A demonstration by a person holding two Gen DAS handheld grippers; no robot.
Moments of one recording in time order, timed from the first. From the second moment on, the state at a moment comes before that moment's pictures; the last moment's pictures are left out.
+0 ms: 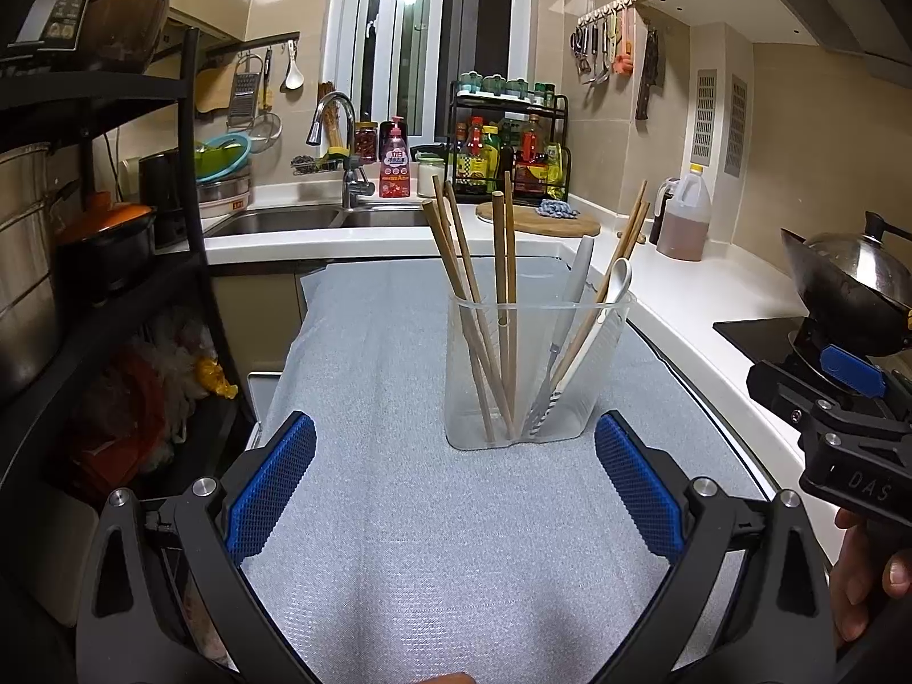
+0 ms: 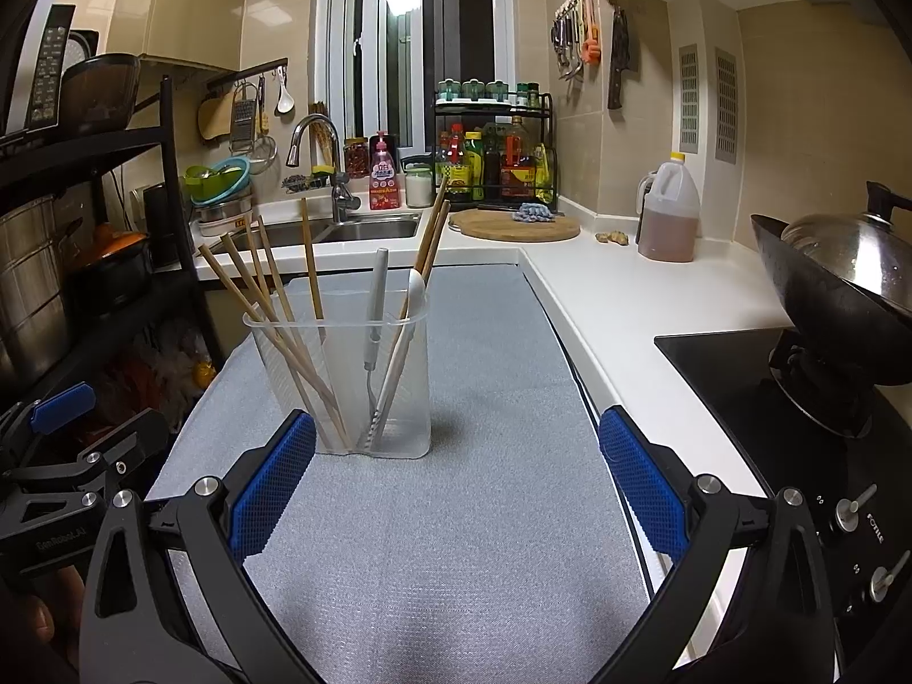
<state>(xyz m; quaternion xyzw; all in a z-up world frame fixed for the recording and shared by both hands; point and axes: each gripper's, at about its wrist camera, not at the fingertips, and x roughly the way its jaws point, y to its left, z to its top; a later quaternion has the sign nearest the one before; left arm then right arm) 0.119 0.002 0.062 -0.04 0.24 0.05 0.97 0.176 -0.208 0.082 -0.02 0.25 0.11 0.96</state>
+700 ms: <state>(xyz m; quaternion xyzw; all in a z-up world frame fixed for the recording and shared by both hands) 0.116 0.002 0.063 -0.04 0.24 0.05 0.97 0.175 -0.206 0.078 -0.02 0.25 0.11 0.96</state>
